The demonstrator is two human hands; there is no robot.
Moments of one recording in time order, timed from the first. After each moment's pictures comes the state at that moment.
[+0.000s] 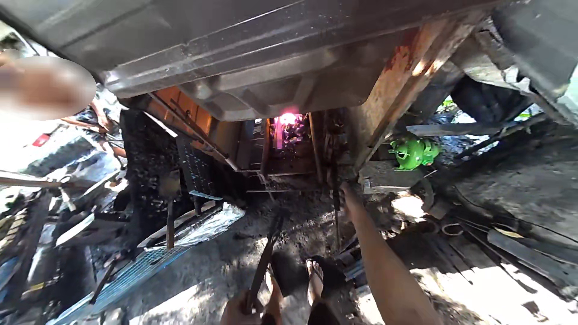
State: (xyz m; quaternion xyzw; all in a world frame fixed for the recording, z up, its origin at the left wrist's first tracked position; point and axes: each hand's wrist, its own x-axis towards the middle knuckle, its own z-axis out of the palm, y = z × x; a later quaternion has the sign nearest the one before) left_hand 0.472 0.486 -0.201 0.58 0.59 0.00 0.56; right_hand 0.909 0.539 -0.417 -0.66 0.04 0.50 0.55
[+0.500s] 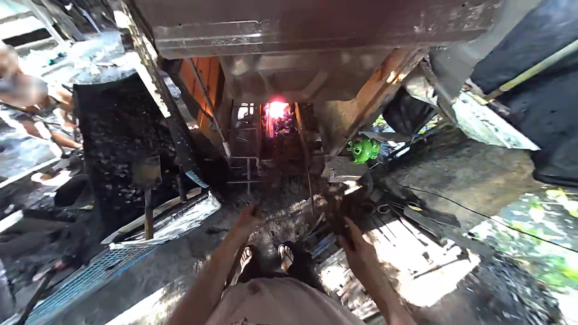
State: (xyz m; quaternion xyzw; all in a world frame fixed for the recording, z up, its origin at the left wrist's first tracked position) left_hand 0.507 0.614 -0.245 0.57 0.46 0.03 0.68; right_hand 0.717 0.345 -0.228 -0.89 -0.31 0.22 0.26
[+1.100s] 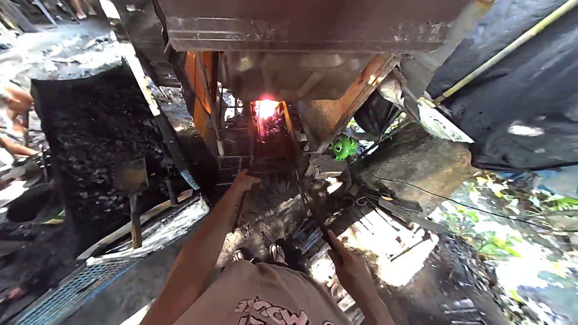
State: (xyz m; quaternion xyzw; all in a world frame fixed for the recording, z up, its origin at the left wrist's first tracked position) left_hand 0.560 0.727 -0.261 0.61 0.48 0.00 0.63; right_hand 0.627 0.330 -0.209 -0.91 -0.30 0.23 0.17
